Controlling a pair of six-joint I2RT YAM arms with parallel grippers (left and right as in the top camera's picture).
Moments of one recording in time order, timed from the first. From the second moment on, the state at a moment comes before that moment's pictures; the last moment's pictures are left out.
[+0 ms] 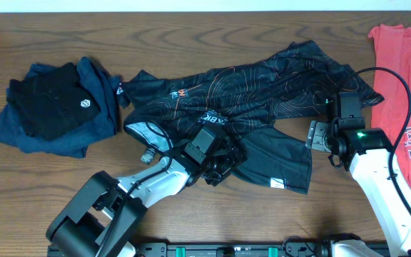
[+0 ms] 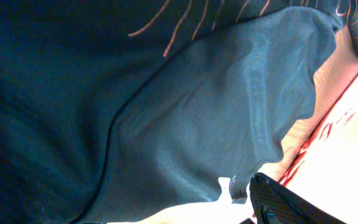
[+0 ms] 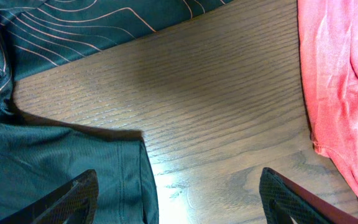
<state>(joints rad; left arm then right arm) -0.71 1.66 0.68 0.01 0.40 -1.37 0.09 1.30 0.87 -0.75 0.25 0.31</state>
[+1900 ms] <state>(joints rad) -0.16 1.17 0.62 -0.76 0.14 -0.81 0.00 1.34 0.86 -0.77 0.25 0.36</state>
